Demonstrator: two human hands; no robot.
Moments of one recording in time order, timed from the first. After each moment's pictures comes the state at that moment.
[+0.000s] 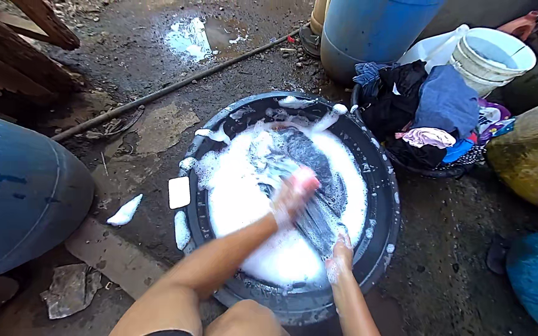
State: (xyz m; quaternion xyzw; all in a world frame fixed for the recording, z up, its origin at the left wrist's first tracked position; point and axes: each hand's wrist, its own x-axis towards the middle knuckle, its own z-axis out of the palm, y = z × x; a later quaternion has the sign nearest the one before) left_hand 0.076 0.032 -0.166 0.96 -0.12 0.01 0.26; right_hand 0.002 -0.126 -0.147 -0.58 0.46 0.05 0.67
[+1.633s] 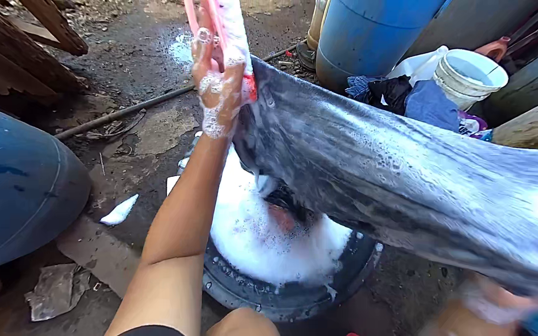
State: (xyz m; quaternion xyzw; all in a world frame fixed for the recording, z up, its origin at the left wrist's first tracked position) left_hand 0.163 0.135 0.071 0.64 -0.05 0.49 0.59; right_hand 0.024 -0.246 0.052 -0.41 -0.15 -0.21 0.87
